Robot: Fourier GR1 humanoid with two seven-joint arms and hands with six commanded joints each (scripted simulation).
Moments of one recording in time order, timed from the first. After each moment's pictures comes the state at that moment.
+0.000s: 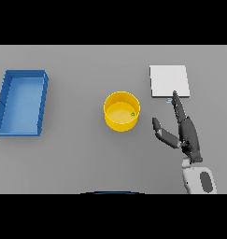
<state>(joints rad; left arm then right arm) -1.46 0.60 -0.41 -0.12 -0.33 0.05 0.15 0.06 -0.06 0.12 -1.68 0.21 -0.02 -0.15</state>
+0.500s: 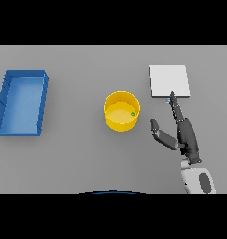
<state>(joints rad) -1.06 0.65 -0.30 -0.42 0.01 0.21 0.35 0.07 -0.06 0.14 -1.68 0.23 -0.02 -0.16</state>
